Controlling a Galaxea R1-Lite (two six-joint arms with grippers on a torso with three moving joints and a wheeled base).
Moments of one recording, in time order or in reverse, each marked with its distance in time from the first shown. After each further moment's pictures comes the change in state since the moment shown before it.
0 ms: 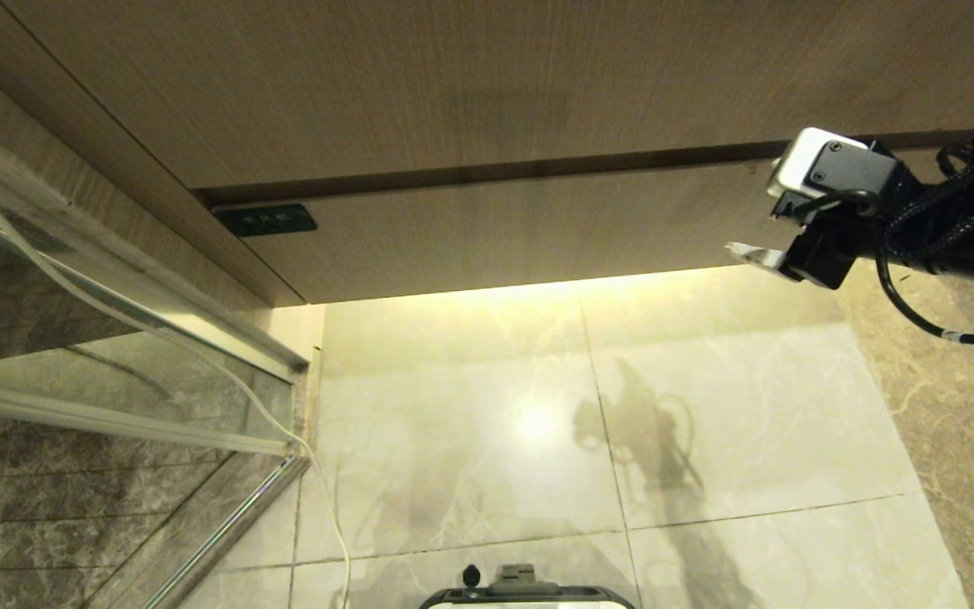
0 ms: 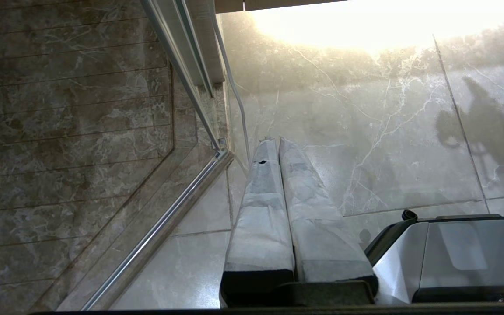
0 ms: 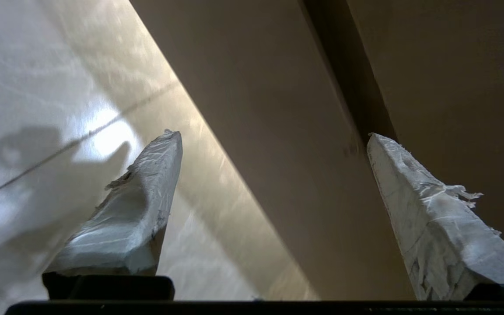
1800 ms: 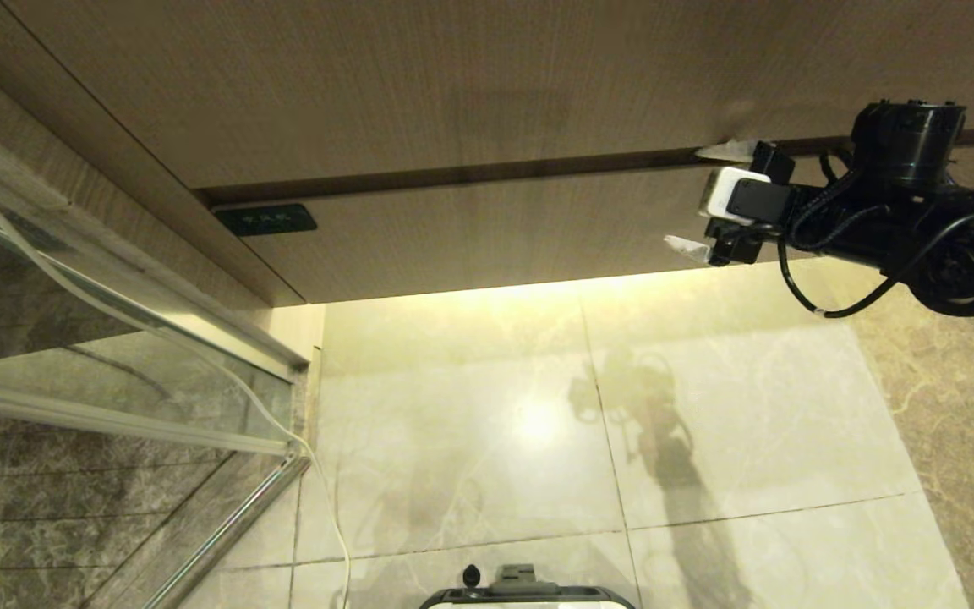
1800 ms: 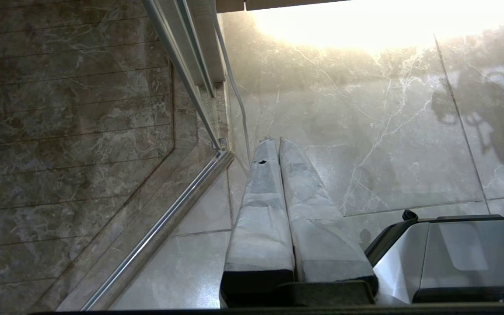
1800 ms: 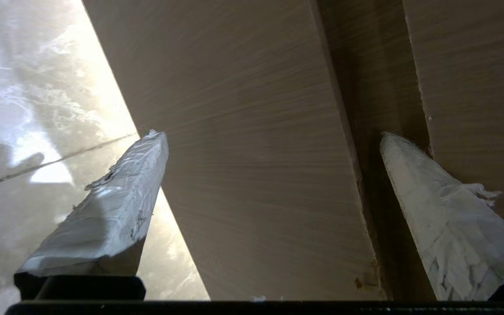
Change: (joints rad) left arm 0.000 0.000 0.000 0.000 0.000 0.000; right arm -0.081 0.318 -0.191 -0.223 0.260 -0.176
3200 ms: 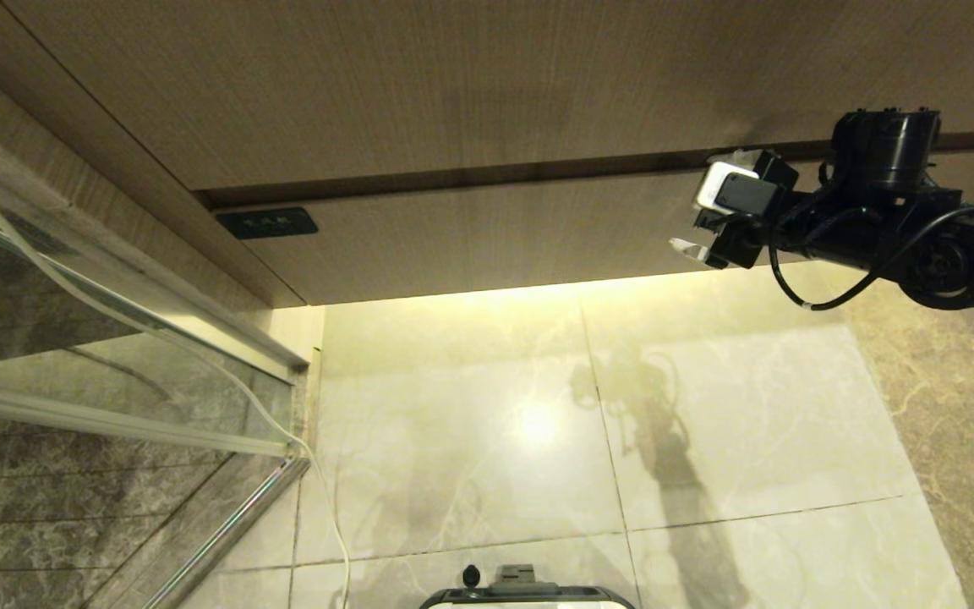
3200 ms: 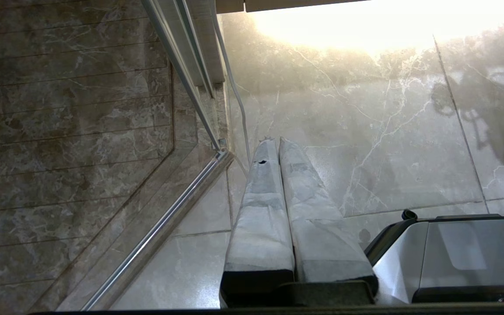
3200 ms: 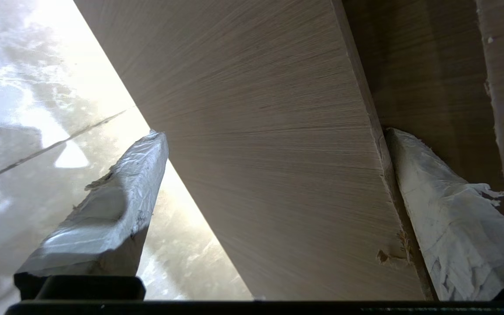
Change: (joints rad) left arm 0.000 0.000 0.000 0.000 0.000 0.000; right arm -0.025 0.053 -0.030 0.129 -0.163 0.111
